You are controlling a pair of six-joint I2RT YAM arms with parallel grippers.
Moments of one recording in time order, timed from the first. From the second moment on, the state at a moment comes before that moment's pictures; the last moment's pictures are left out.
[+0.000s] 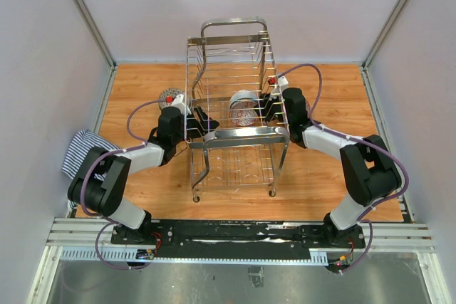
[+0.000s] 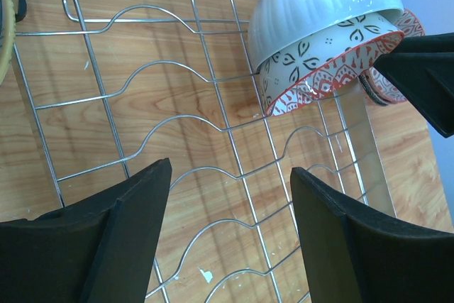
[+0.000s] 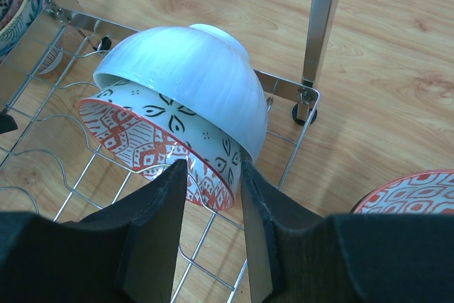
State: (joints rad) left arm -0.37 1.51 0.61 0.55 0.22 -0.62; right arm 0.43 1.64 0.91 0.41 -0.17 0.12
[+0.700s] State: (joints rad) left arm -0.37 1.49 0.58 0.58 0.20 -0.62; right arm 0.46 1.69 0.91 0.47 -0.11 0.09
